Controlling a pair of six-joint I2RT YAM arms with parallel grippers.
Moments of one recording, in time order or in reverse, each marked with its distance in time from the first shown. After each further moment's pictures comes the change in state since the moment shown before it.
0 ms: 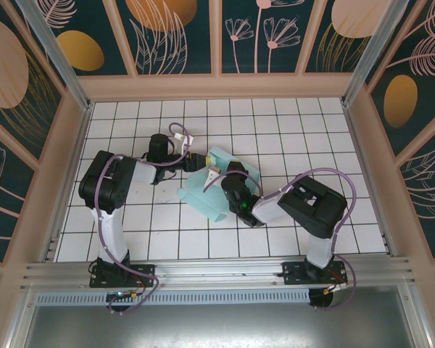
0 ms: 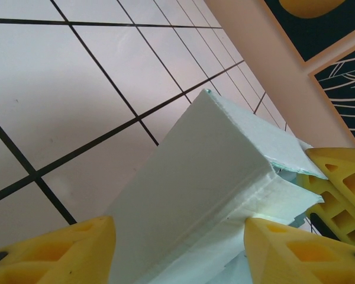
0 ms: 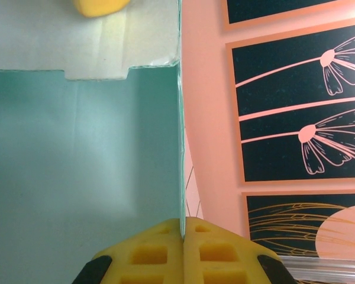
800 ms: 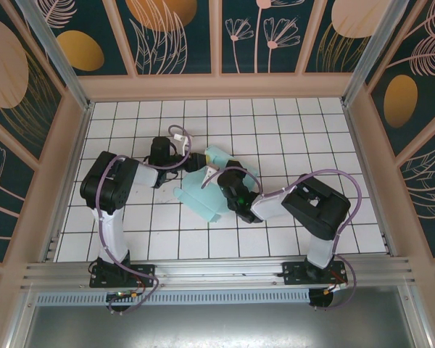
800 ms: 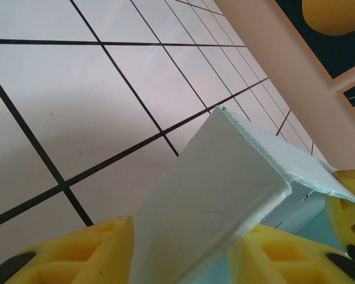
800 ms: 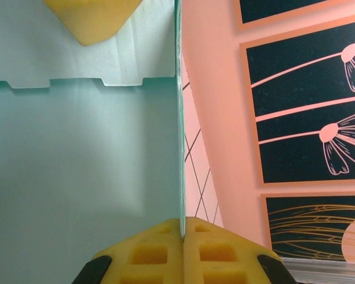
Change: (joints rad) left arm -0.026 0.000 -0.044 0.095 -0.142 -0.032; right arm 0.001 -0.027 0.056 -0.161 -0.030 0.111
